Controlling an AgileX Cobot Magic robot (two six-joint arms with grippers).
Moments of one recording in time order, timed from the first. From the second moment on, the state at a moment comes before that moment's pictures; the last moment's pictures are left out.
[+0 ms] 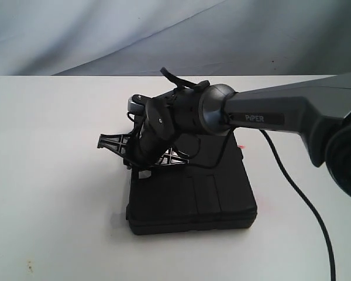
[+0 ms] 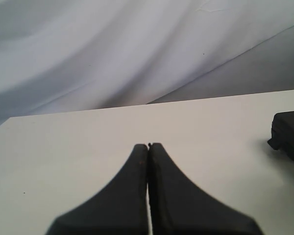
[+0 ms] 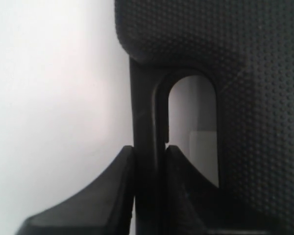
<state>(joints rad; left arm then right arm) 0.00 0.00 0.00 0.00 0.19 0.11 0.89 2.26 -1.60 0.11 0.50 0.71</state>
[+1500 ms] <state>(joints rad) 0.00 0.00 0.00 0.00 0.19 0.11 0.91 2.16 -1.59 0.11 0.47 0.74</state>
